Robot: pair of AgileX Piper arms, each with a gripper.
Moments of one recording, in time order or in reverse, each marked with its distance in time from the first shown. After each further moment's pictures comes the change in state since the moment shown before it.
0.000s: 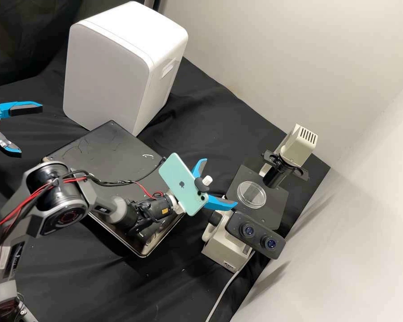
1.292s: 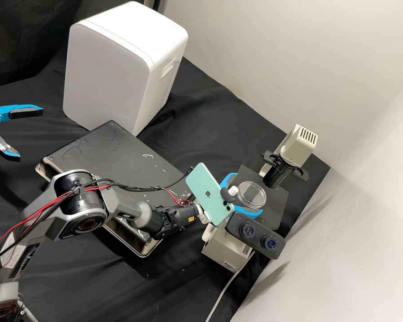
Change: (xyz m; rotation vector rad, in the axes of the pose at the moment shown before) left arm 0.001 -0.003 0.003 0.020 -0.018 -0.014; right arm 0.043 0.042 0.028 -0.018 -0.097 0.073
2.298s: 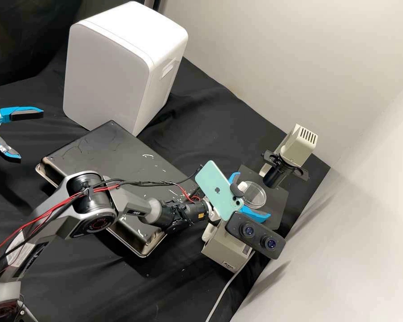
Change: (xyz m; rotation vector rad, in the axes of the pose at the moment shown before) left arm 0.002 -0.004 -0.001 -0.015 -0.002 -0.019; right arm 0.029 -0.001 -0.001 -0.053 -0.054 -0.015
